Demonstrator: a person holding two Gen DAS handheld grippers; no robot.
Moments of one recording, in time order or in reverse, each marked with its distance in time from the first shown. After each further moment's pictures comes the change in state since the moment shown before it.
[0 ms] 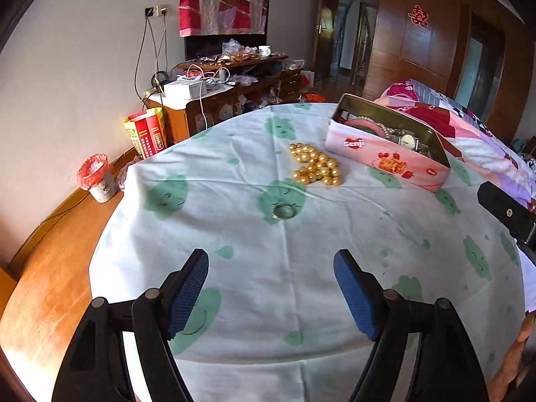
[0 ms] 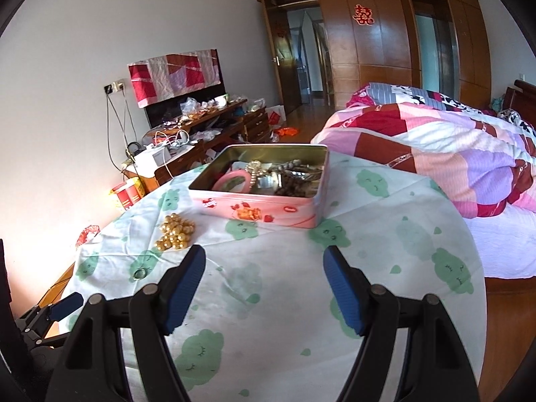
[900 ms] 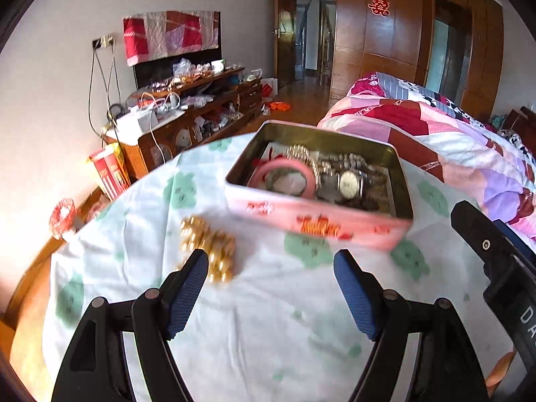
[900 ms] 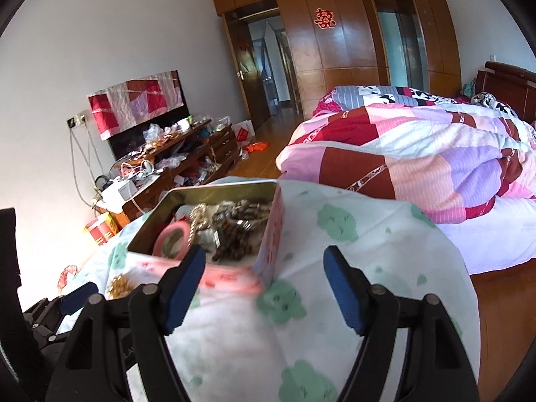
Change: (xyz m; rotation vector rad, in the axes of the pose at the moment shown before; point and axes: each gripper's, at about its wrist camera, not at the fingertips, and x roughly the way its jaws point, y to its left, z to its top) left arm 0.043 -0.106 0.069 0.133 -0.032 -0.081; right arm 0.041 -0.057 0.047 0.121 -0.056 -0.096
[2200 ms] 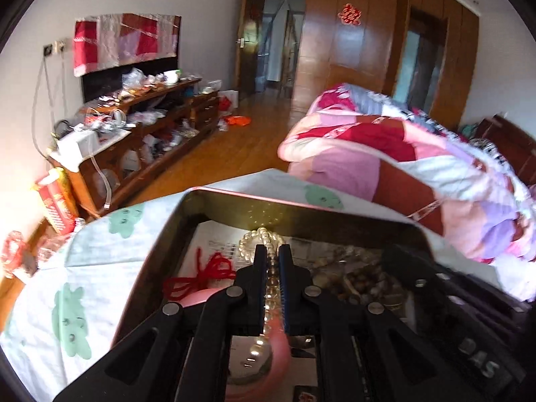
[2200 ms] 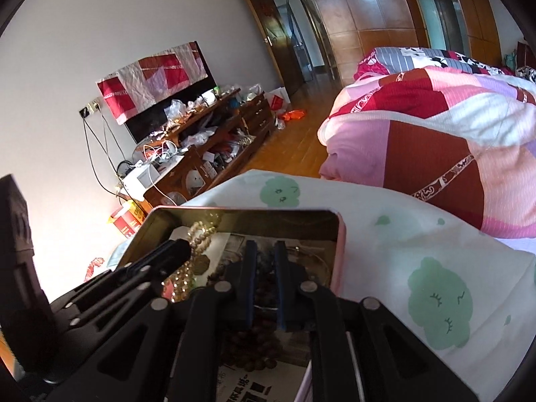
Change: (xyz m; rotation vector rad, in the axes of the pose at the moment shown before) left arm 0.125 -0.025 0.092 0.044 -0.059 -0.157; right arm 0.146 0.003 0.042 0.023 0.149 0.184
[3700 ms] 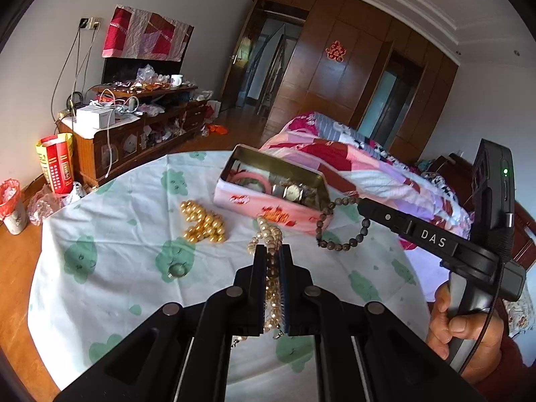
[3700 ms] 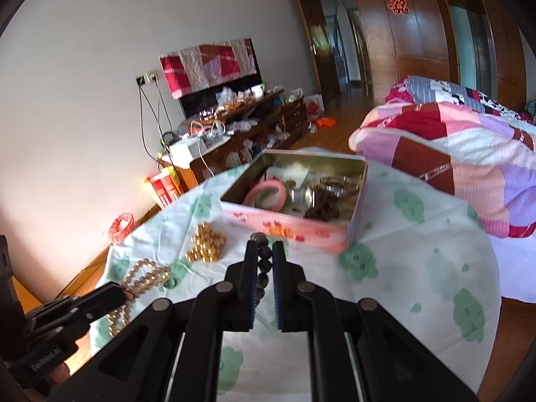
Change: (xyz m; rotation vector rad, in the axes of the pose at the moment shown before) left arm -0.237 0.062 -0.117 -0.151 -0.098 -0.238; right arm -0.161 0.077 -0.075 -0.181 -0.009 0.073
